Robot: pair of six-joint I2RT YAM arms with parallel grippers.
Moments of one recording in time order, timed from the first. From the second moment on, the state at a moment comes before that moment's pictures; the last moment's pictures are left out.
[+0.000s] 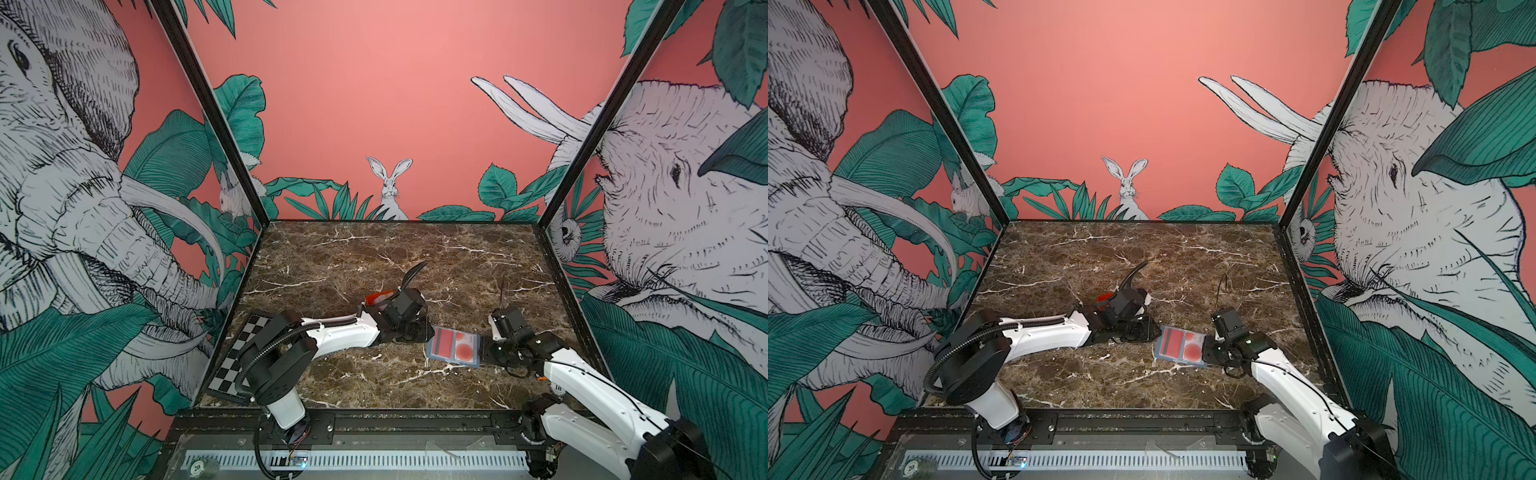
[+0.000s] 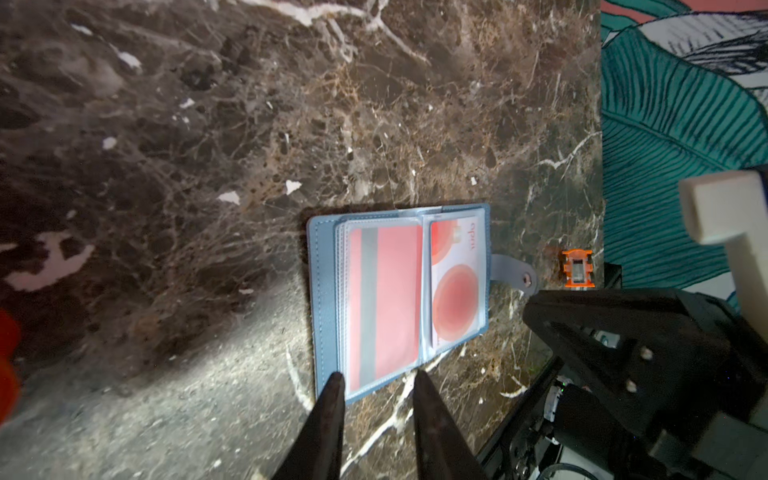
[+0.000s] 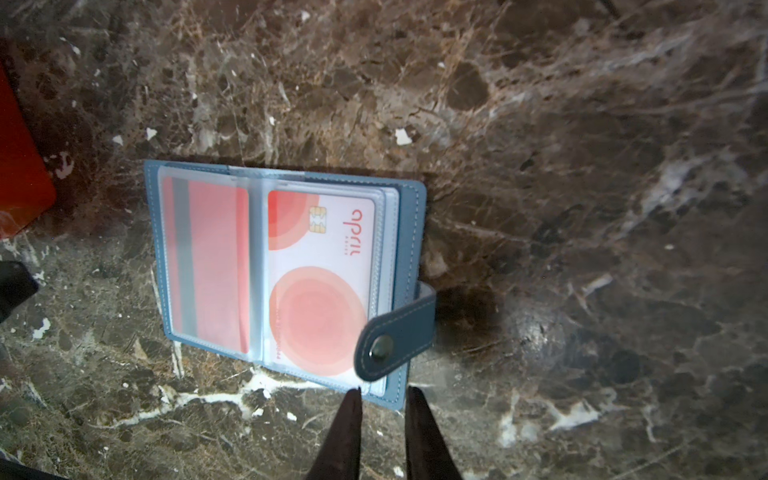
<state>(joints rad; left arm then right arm) -0.96 1.66 0.95 -0.14 0.25 -0.84 0.44 0.96 0.51 -0.70 -0.10 0.58</state>
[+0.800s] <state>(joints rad) -0.95 1.65 0.88 -0.14 0.27 -0.84 0.44 1.10 0.48 -0.62 -0.11 0.58</state>
